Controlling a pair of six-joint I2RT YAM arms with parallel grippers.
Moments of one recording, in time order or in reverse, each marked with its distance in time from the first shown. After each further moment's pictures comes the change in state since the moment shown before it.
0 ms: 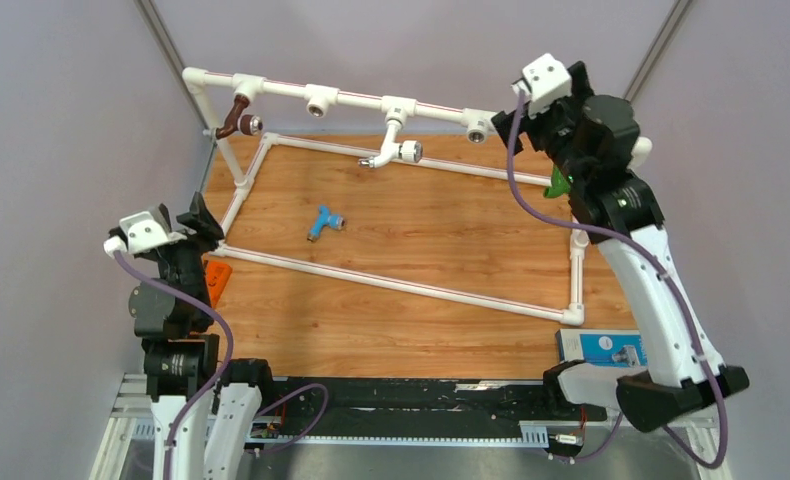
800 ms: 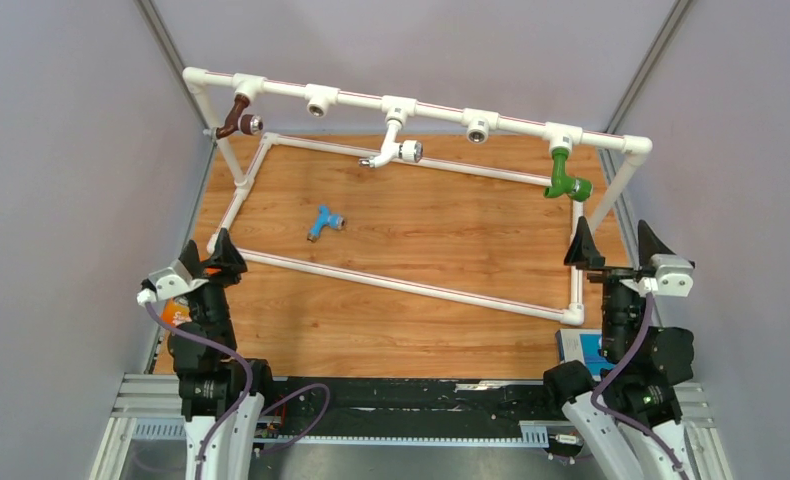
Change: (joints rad) left arm -0.002 -0.402 -0.454 0.140 0.017 -0.122; right arm 0.001 -1.108 -1.032 0.479 0.331 0.353
